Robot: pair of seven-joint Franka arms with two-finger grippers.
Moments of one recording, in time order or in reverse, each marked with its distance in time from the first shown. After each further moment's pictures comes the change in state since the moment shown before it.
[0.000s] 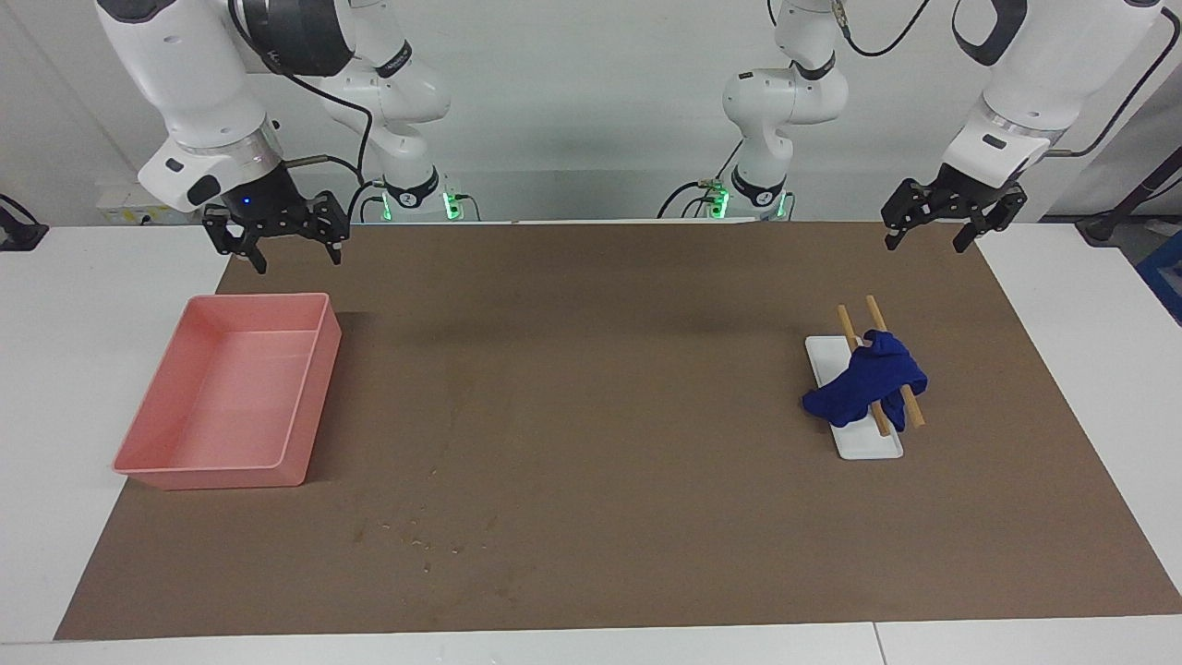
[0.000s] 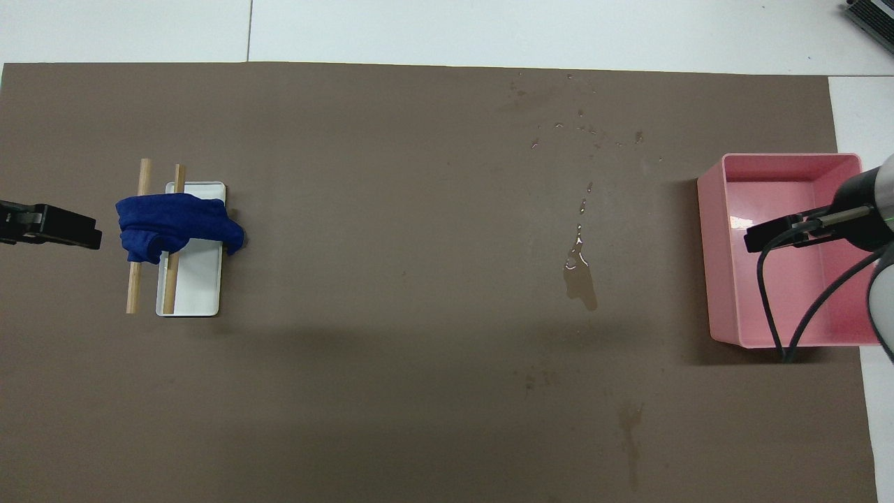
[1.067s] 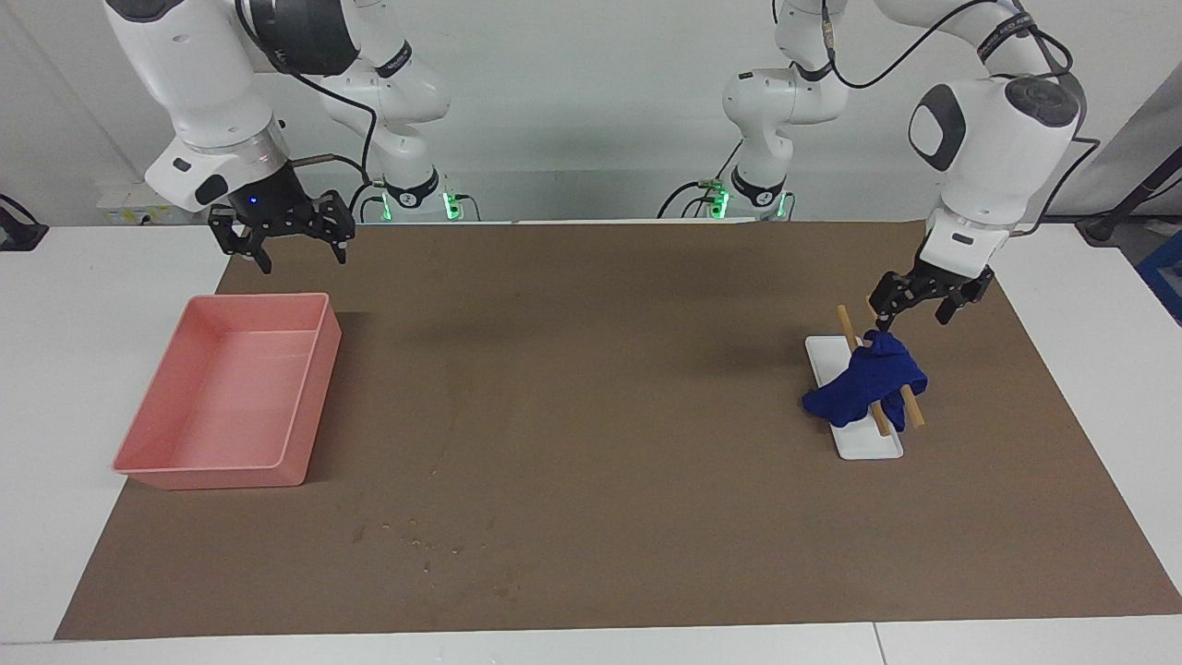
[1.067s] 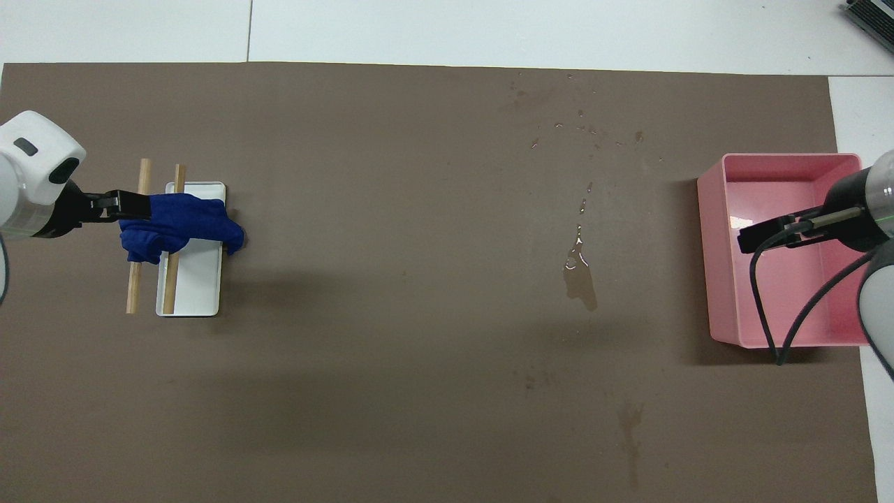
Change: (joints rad) left arm 0.013 0.049 0.014 -0.330 0.049 0.507 -0.173; right arm 0.006 0.000 0.011 0.001 0.000 0.000 0.000
